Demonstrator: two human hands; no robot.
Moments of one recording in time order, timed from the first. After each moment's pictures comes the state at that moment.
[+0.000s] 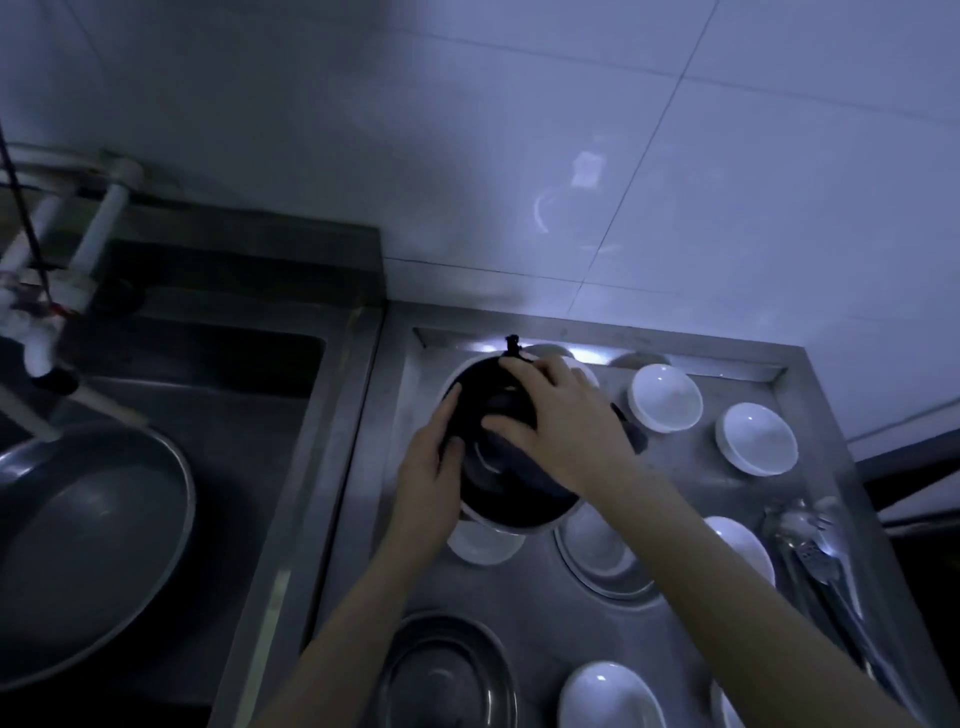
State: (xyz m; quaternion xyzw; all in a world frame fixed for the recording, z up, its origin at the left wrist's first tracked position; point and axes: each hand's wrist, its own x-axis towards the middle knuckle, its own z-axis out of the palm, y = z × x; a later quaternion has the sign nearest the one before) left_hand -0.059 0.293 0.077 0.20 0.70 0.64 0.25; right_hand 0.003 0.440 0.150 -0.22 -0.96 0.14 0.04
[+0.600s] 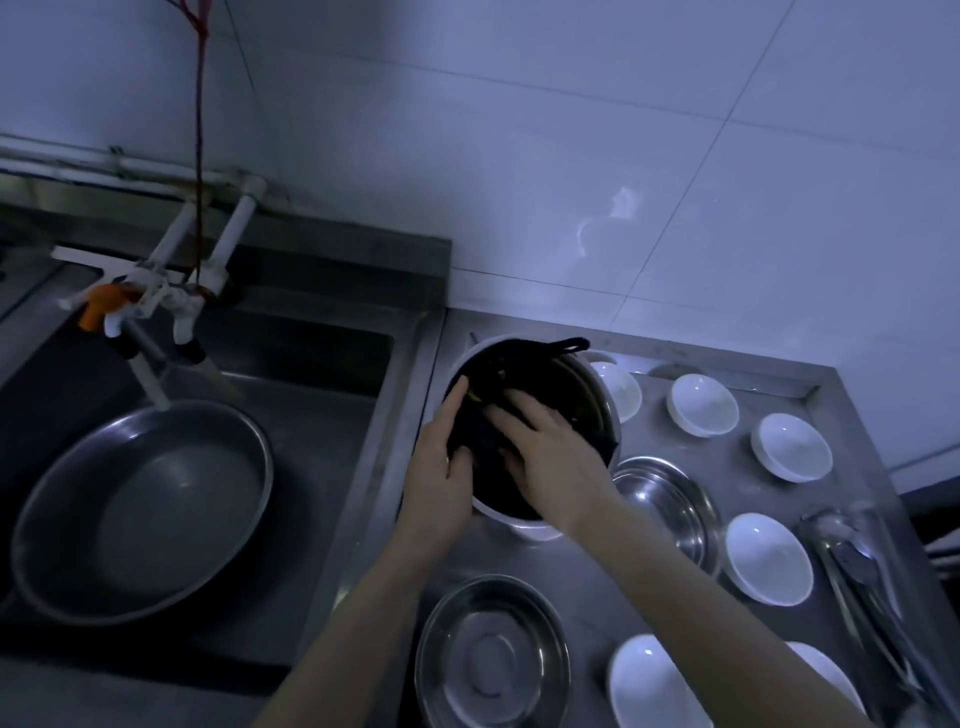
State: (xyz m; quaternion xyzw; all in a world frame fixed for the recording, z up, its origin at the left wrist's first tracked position) left_hand -0.055 0.204 0.117 0.21 0.71 0.64 0.21; right_hand 0.011 0.336 0.127 -0.12 -0.97 0.16 0.11
